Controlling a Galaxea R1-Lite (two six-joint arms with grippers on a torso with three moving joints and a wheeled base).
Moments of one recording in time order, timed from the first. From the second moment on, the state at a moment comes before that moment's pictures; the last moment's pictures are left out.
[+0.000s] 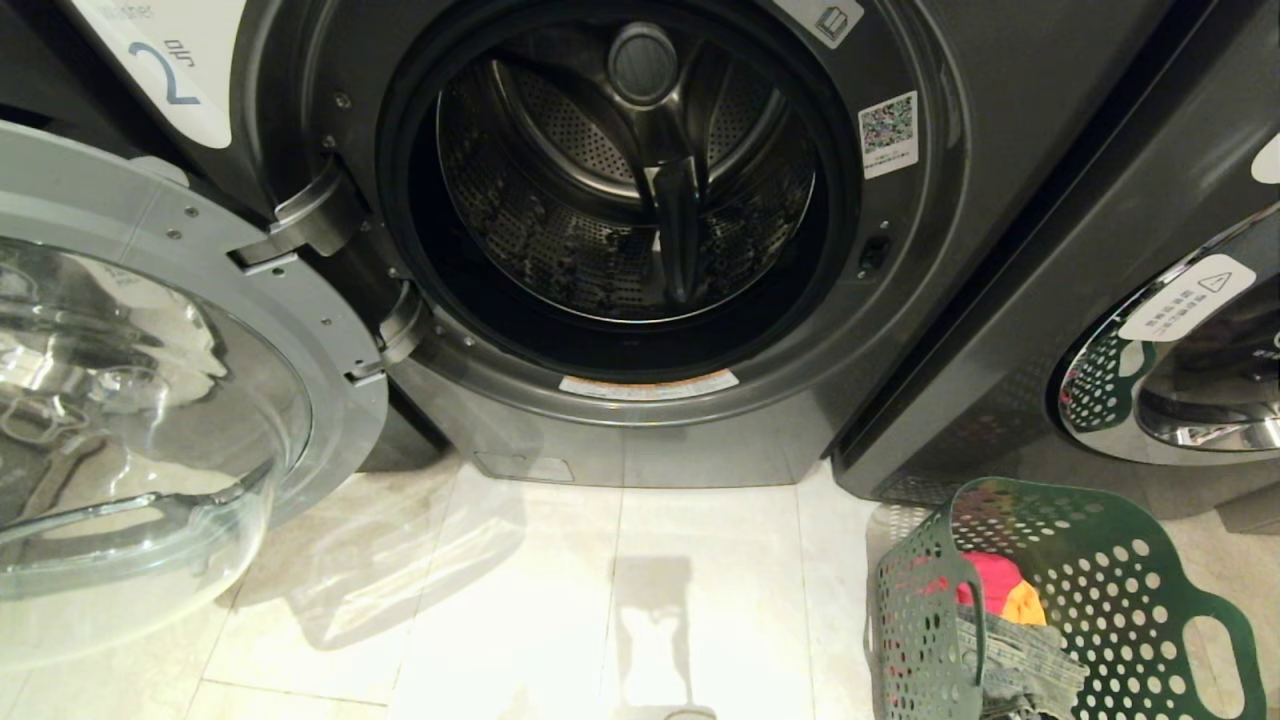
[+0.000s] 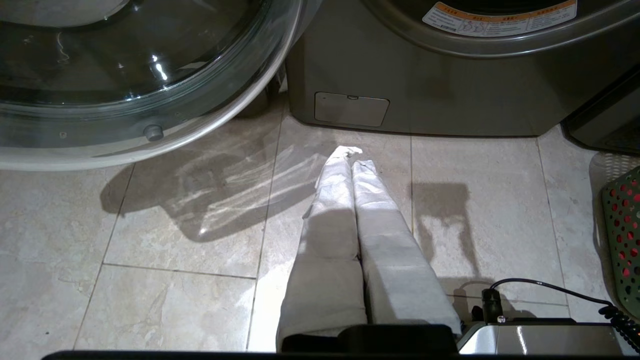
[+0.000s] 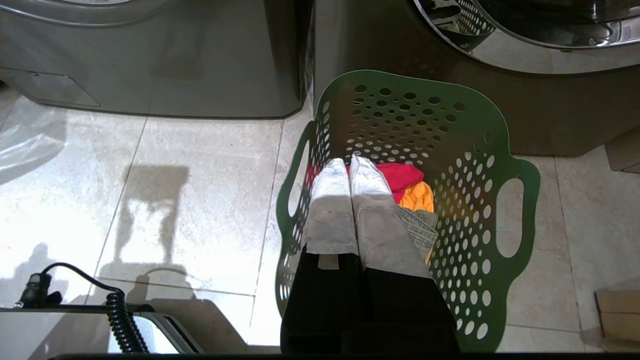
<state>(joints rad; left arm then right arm) 0.00 0.00 0.00 -0.03 0.00 -0.02 -0.01 0.00 0.00 0.00 0.01 -0.03</state>
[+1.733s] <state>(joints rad) 0.00 0.00 0.00 -0.03 0.00 -0.02 -0.01 0.00 0.00 0.00 0.01 -0.03</state>
